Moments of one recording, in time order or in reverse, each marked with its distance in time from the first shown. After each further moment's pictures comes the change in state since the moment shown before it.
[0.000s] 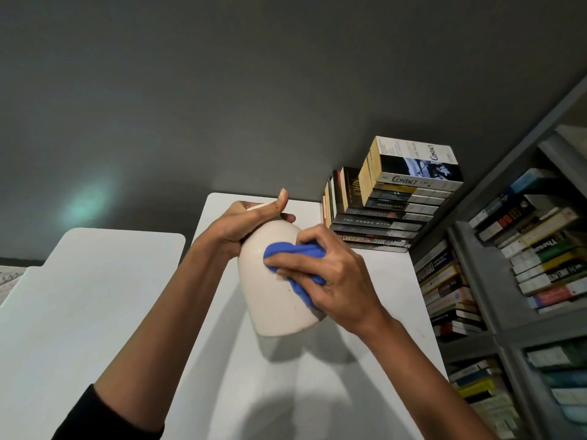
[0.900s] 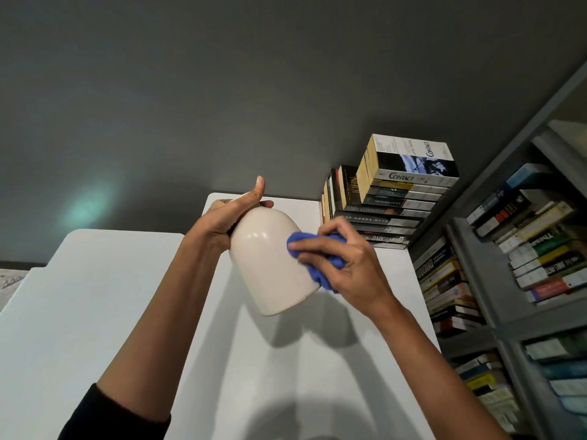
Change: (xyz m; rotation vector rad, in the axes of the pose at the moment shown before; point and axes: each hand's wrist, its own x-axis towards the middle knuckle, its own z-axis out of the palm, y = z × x) left_hand 0.000 0.000 -0.012 -0.142 0.190 -0.030; right_hand -0.009 0.015 -0.008 0.134 0.056 0.202
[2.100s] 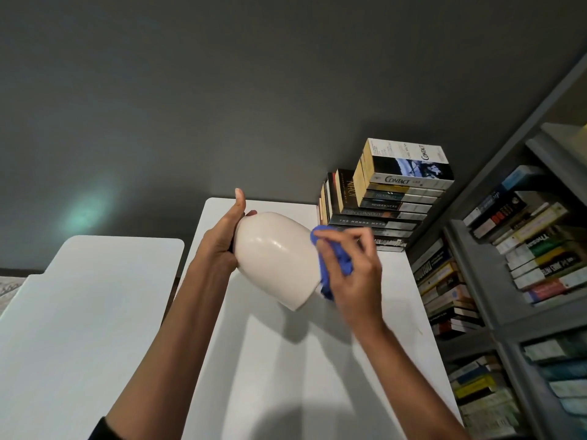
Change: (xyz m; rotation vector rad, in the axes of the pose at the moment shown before) left_hand -0.002 -0.021 0.004 -0.263 0.105 -0.133; right_hand -0.017 0.006 0.019 -0.008 0.382 0.169
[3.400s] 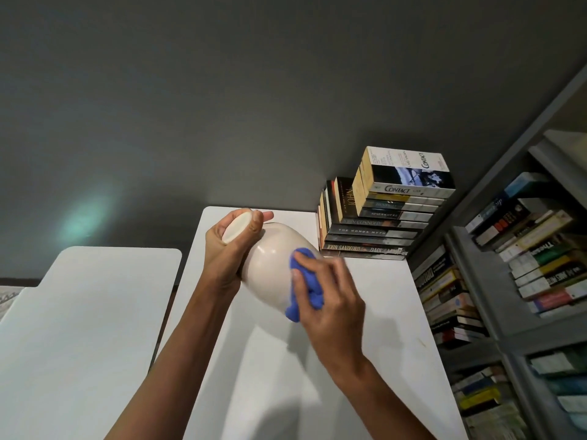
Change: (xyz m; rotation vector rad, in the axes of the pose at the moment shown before) left_hand -0.014 -0.011 0.007 0.050 -0.141 0.543; right_hand -0.017 -0.016 0.024 -0.232 0.031 -0.049
